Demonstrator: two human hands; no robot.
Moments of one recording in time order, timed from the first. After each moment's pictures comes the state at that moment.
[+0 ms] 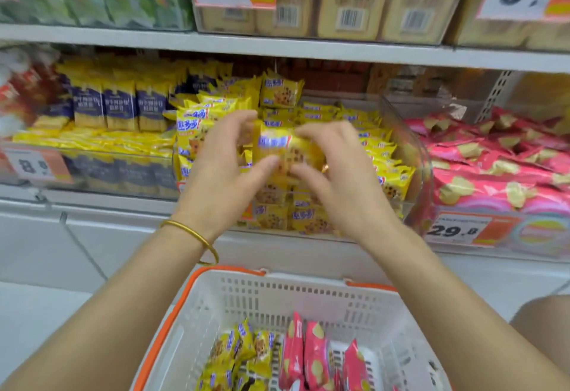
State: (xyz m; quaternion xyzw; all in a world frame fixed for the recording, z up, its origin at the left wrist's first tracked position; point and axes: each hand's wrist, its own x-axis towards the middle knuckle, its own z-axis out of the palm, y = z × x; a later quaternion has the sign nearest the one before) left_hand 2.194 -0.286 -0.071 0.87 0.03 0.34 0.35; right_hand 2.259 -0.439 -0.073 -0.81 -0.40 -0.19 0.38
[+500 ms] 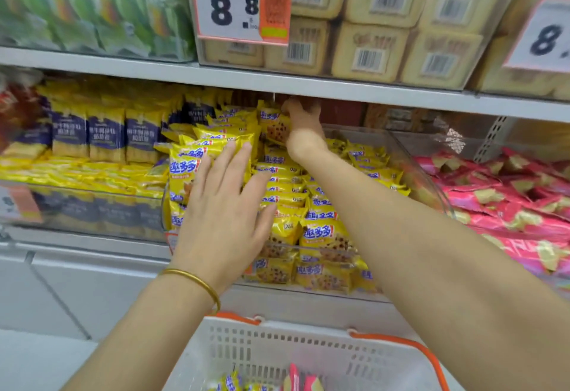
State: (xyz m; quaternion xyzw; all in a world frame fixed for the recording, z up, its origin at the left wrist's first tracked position) left_hand 2.230 -0.262 -0.090 0.95 0.04 0.30 0.02; right_hand 2.417 -0.322 -0.044 -0.91 -0.25 -0.14 0.30
